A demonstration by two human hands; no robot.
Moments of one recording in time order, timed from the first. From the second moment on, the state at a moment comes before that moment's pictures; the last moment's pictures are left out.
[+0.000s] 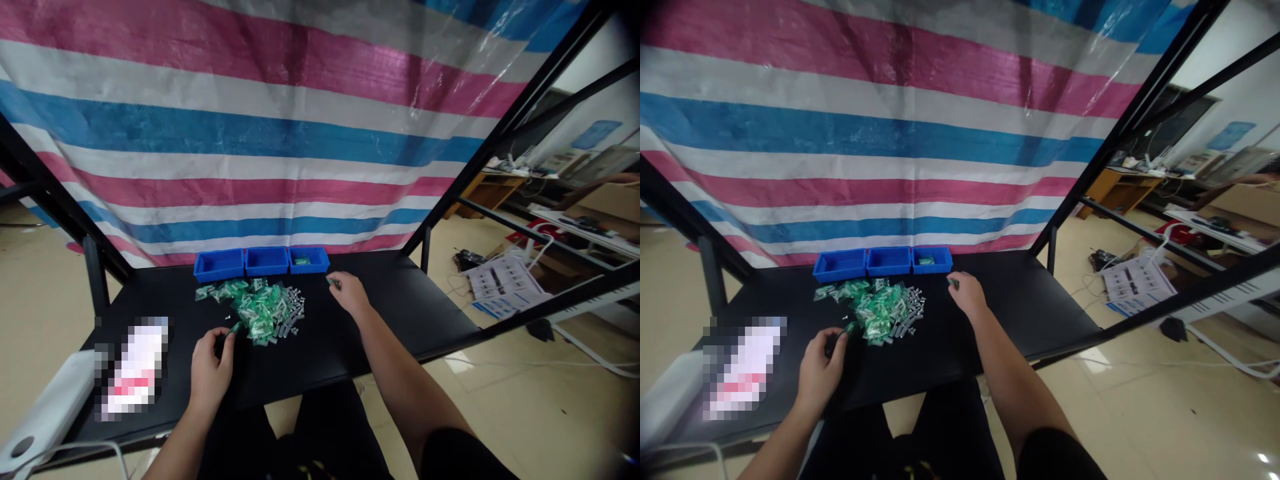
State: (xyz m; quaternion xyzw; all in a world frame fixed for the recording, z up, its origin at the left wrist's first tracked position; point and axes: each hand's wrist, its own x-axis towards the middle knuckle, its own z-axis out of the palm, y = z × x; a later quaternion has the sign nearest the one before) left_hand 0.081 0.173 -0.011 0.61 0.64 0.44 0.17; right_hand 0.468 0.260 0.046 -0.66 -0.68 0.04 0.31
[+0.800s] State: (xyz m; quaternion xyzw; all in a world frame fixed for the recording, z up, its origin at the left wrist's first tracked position) left_hand 0.081 0.167 -0.014 0.64 0.55 0.50 0.17; right_hand 0.305 0.229 0.064 -0.33 -0.82 0.18 0.44
